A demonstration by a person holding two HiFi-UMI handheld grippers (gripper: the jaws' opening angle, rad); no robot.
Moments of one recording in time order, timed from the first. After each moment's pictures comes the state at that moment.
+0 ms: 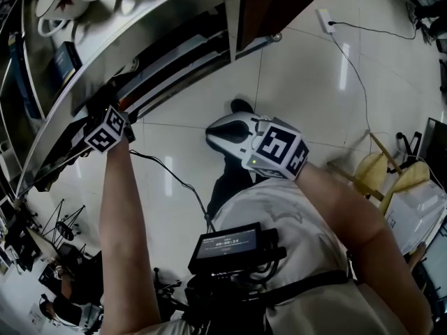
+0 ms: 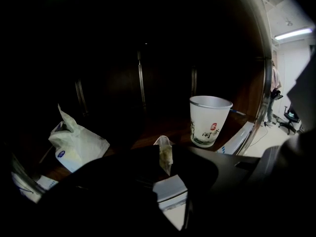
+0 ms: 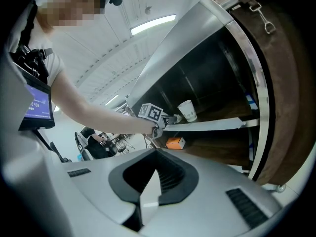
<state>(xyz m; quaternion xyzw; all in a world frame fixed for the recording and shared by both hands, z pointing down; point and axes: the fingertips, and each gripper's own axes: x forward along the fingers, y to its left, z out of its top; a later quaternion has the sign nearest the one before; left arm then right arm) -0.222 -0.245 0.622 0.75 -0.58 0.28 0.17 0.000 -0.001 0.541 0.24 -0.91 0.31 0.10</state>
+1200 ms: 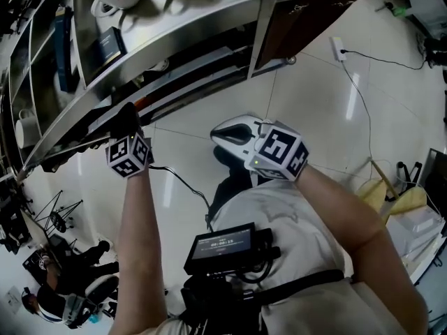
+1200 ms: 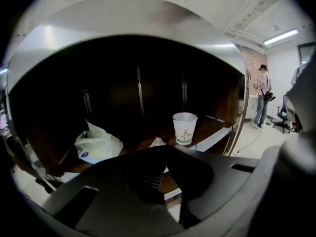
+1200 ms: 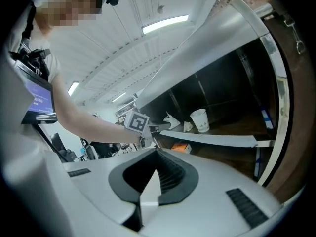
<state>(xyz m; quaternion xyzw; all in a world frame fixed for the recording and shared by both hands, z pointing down) -0.227 -0.166 0.565 0.78 -0.57 0.24 0.13 -0.027 -0.009 0.508 0.21 -0.93 0.27 0.11</state>
